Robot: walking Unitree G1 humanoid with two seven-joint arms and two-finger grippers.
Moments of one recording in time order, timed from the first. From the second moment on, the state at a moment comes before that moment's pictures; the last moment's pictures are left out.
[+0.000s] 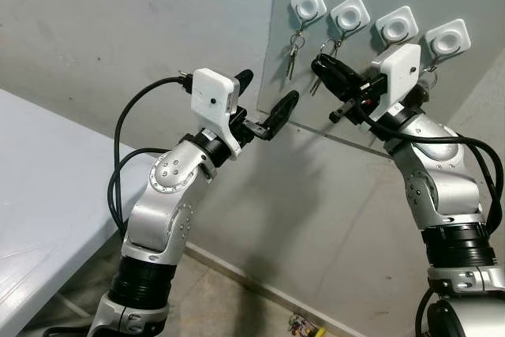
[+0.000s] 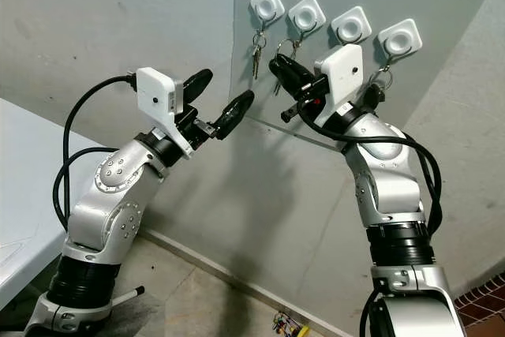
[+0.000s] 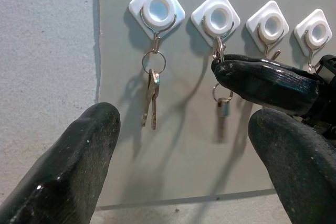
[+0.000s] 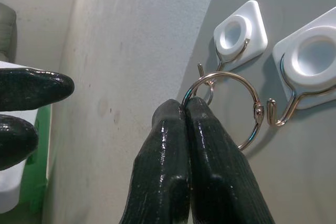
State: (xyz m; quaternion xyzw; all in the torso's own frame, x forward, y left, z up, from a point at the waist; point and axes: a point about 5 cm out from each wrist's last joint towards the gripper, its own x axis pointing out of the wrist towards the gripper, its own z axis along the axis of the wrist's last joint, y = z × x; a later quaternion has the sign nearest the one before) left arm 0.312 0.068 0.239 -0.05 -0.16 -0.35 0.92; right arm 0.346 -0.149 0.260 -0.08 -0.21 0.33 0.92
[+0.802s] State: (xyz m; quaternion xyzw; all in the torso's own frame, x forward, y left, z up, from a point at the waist) left arm 0.313 0.068 0.239 -0.05 -0.16 -0.34 0.92; right arm 0.343 -0.155 0.241 -0.06 -0.19 0.31 0.93
